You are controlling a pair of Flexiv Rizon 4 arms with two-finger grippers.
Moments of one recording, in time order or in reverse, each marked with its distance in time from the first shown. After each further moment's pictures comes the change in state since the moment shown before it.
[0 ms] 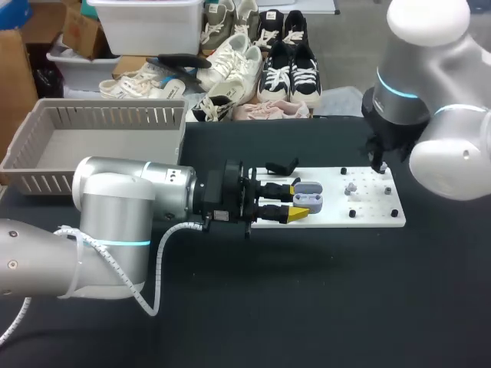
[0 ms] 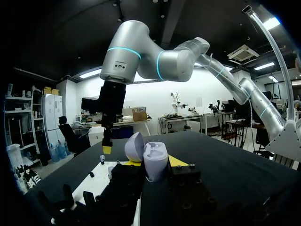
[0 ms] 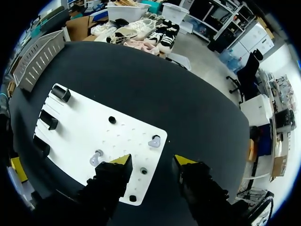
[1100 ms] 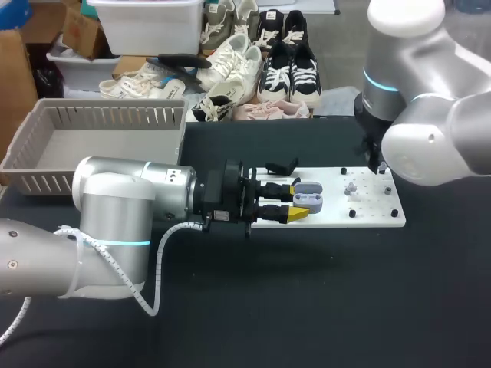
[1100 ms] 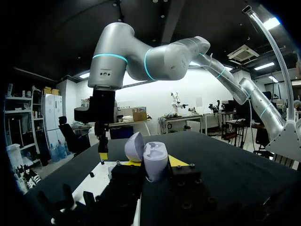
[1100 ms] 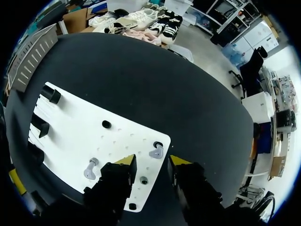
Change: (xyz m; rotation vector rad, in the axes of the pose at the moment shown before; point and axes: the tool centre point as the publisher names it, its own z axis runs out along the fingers) left arm 0.000 0.000 0.000 0.000 0.000 0.000; right arm -0.008 0.001 0.023 0.002 0.082 -0.007
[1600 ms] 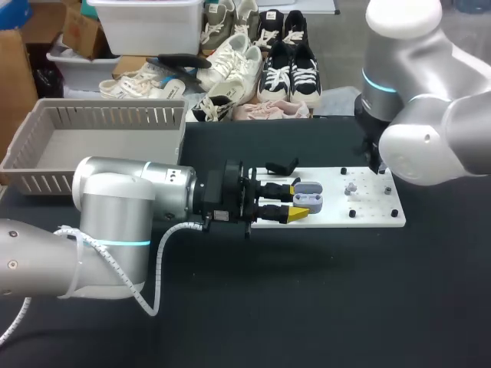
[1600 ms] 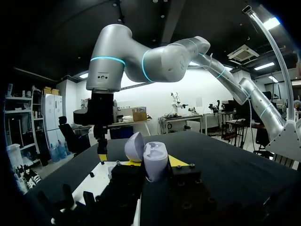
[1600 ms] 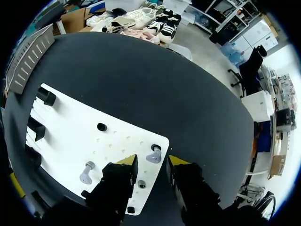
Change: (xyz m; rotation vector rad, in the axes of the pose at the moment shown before) left arm 0.000 0.000 0.000 0.000 0.000 0.000; right arm -0.002 -0.003 0.007 0.008 0.008 0.009
